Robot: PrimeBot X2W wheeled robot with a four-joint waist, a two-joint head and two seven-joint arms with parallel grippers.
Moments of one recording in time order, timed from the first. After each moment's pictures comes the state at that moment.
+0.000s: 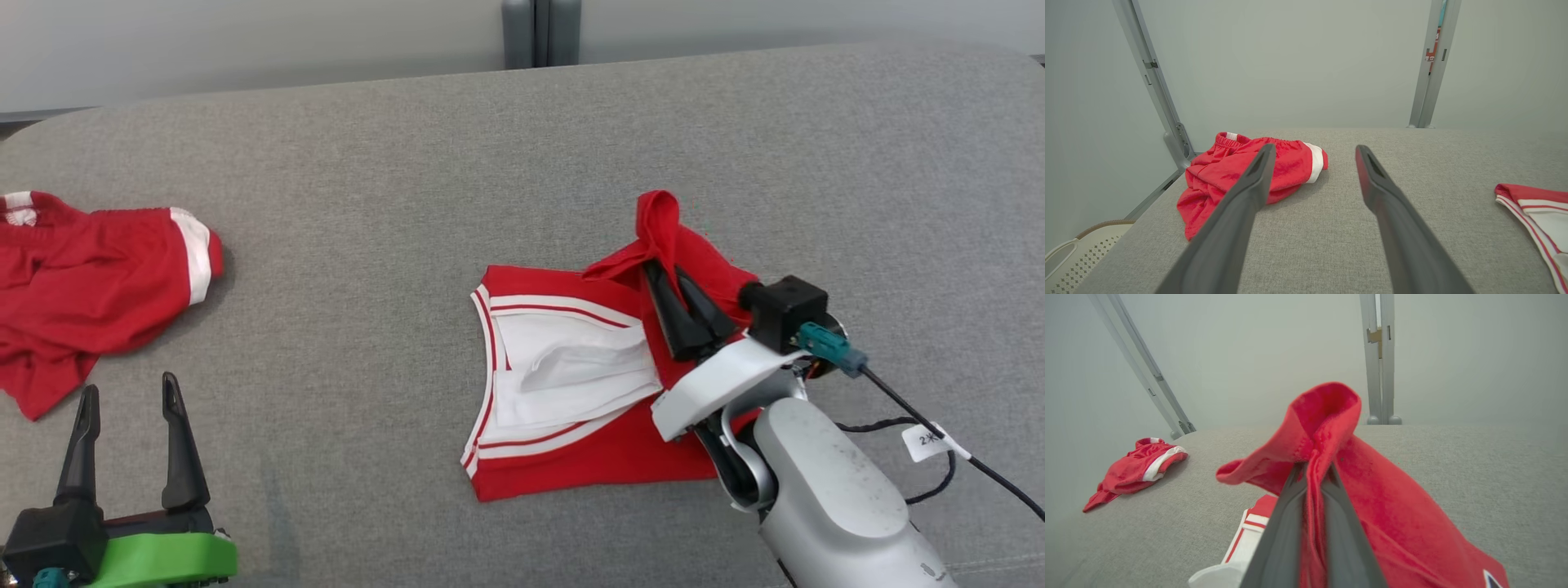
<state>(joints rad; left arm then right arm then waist) 0.04 0.05 0.20 0.01 -0.10 -0.11 -0.26 -0.44 -0.08 0.39 0.44 0.38 0.13 -0.26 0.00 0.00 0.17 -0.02</state>
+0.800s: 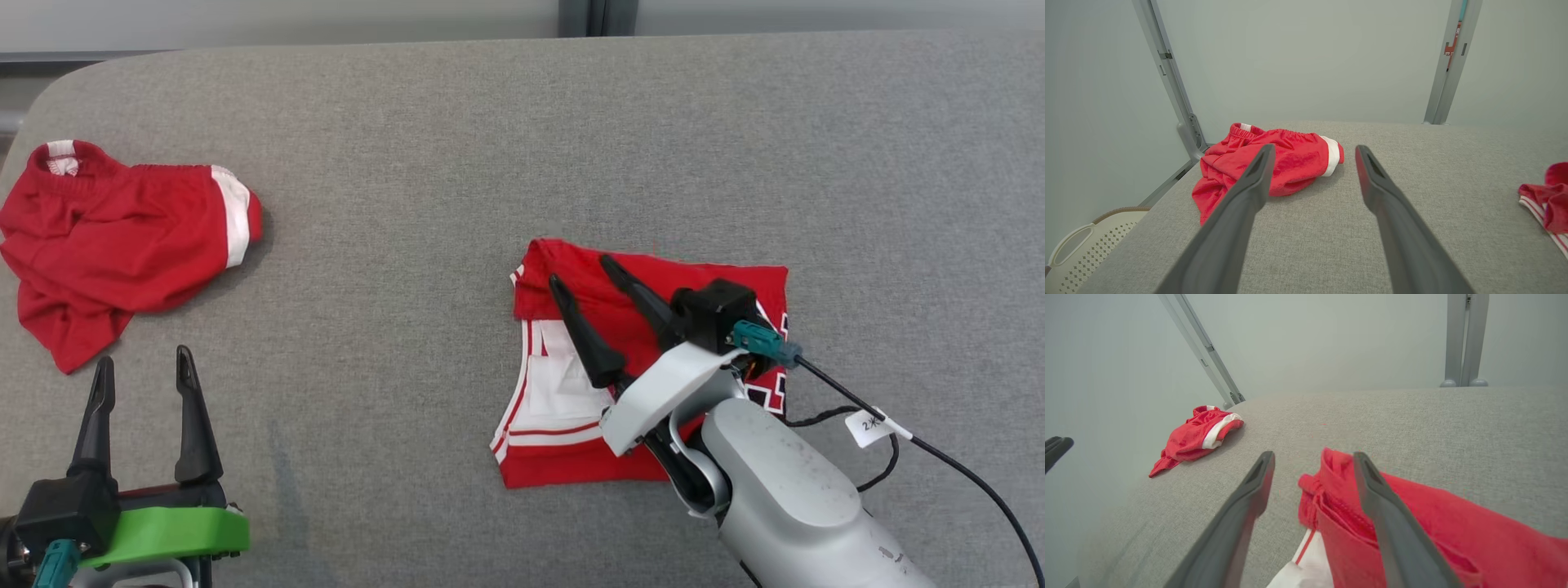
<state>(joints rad) -0.02 0.05 0.17 0.04 -0.11 -0.11 -0.26 -0.52 -0.05 0.56 0.53 0.50 0.13 -0.26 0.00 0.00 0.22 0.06</state>
